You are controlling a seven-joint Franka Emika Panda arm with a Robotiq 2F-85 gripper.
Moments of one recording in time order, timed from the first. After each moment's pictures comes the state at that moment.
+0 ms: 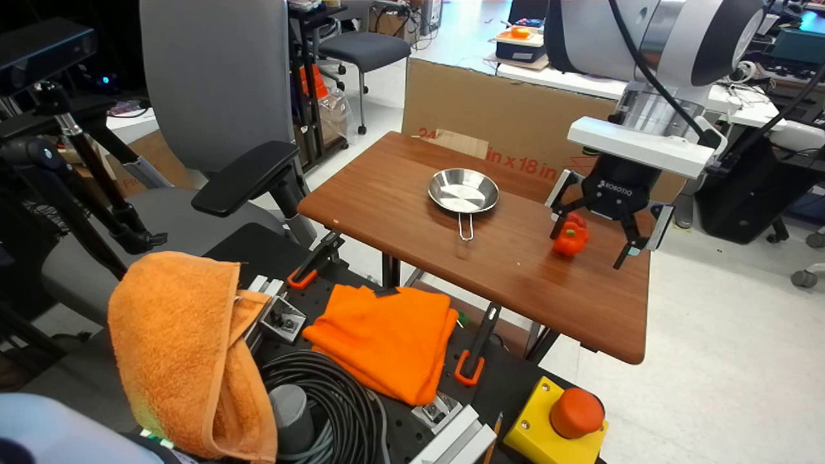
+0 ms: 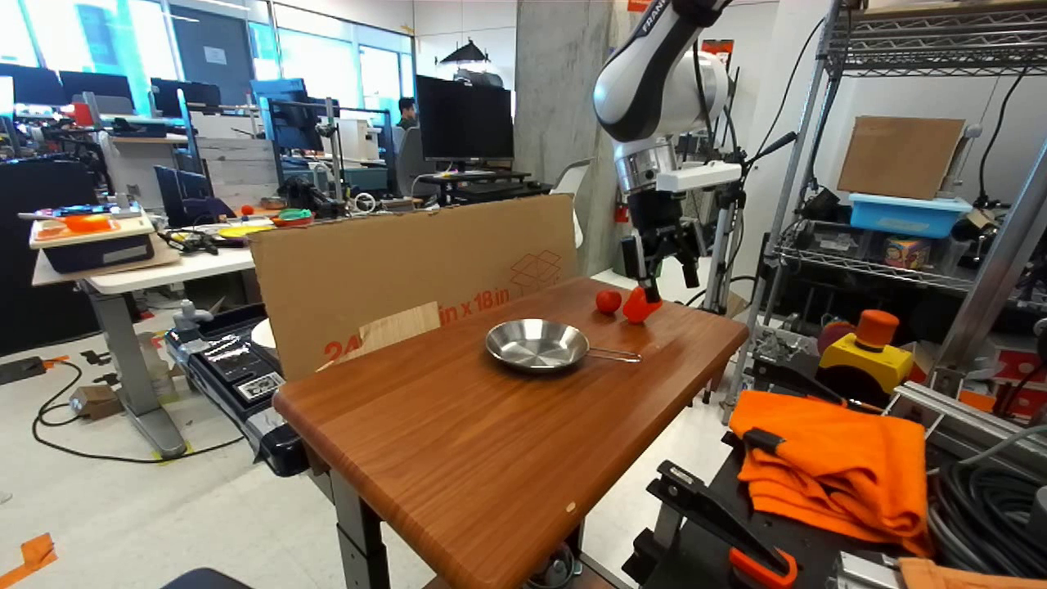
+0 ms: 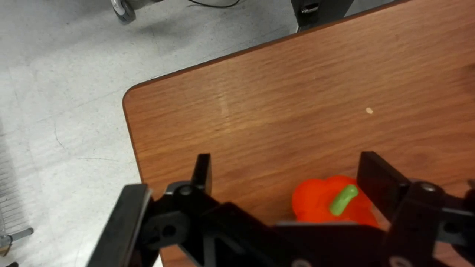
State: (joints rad) arm -0.18 0.66 -0.14 -1.78 -0.07 2.07 -0.03
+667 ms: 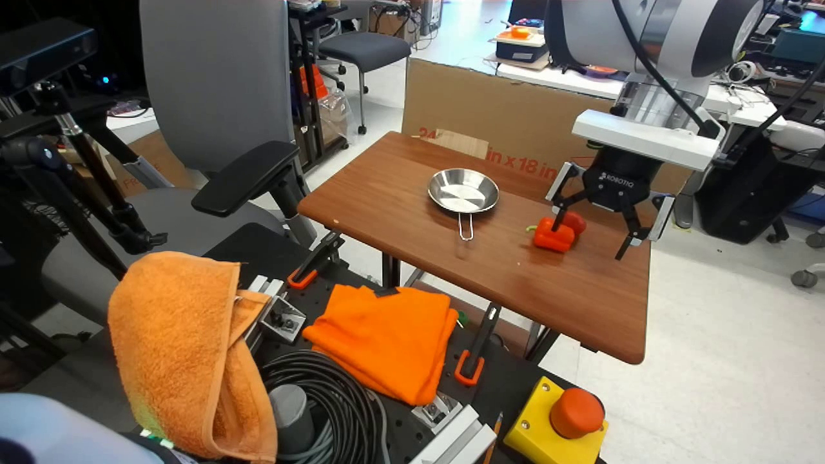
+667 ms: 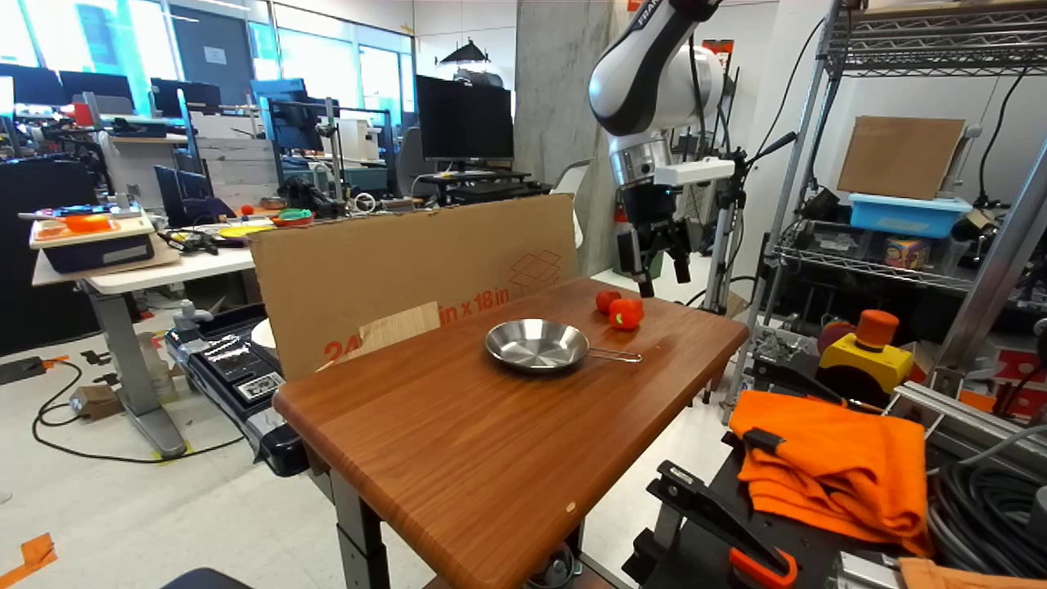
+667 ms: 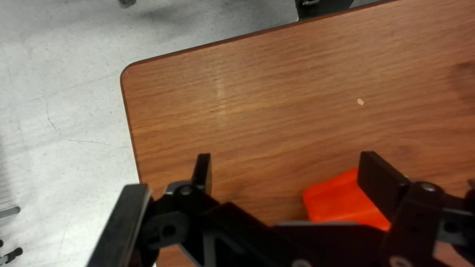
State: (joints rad) arm -0.18 0.66 -0.13 -1.76 -0.07 2.07 -0.09
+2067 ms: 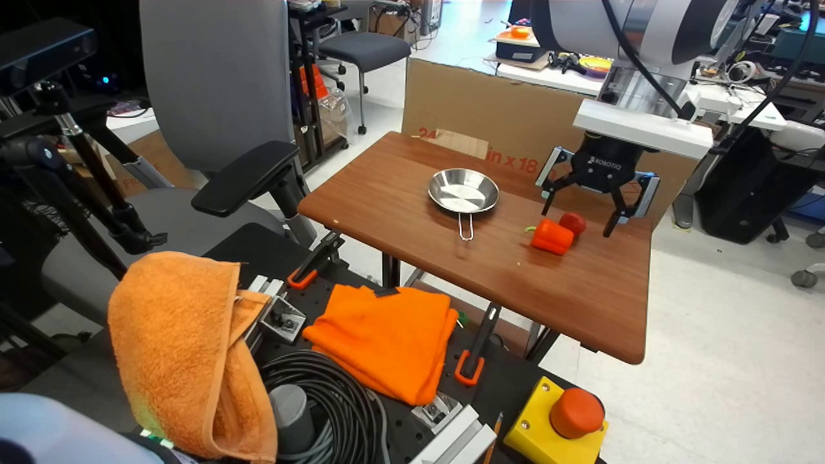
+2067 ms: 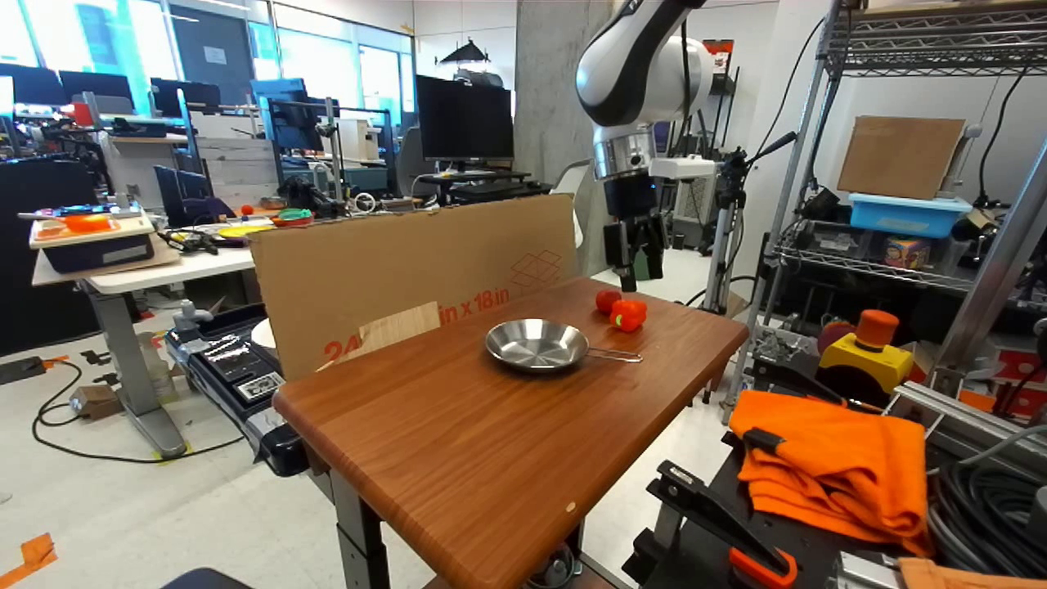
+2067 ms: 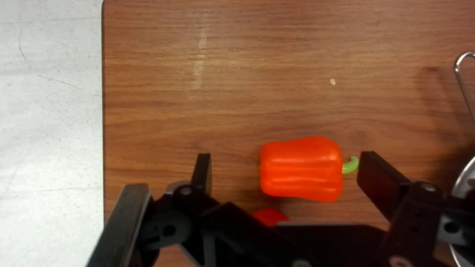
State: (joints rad) arm -0.18 0.65 -0.08 -1.76 -0.07 2.12 -0.28
